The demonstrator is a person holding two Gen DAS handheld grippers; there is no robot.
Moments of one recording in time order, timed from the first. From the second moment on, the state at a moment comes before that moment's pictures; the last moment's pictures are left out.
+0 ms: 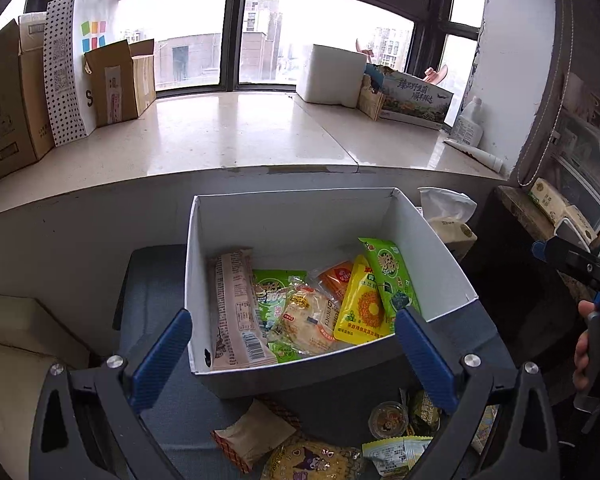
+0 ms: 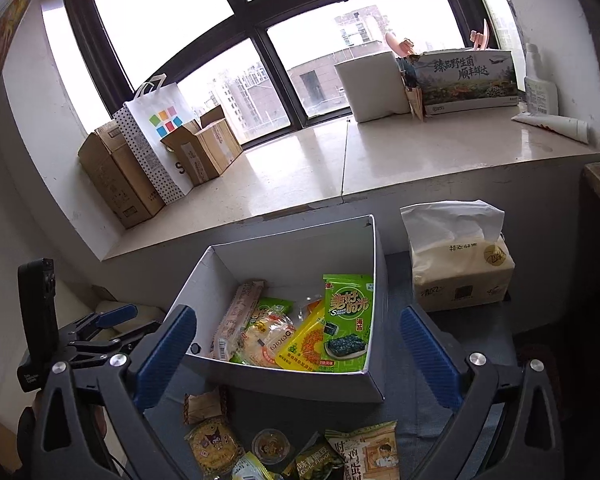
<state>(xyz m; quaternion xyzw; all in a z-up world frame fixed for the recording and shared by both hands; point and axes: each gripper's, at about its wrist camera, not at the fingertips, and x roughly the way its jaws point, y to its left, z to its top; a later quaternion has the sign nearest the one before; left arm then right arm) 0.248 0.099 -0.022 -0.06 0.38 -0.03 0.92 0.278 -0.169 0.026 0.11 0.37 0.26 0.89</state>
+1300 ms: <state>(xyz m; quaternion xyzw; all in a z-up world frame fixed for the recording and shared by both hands) 0.104 0.114 -0.108 -0.10 0.44 0.00 0.89 0.175 -0.192 -0.139 -0.08 0.52 0.24 0.82</state>
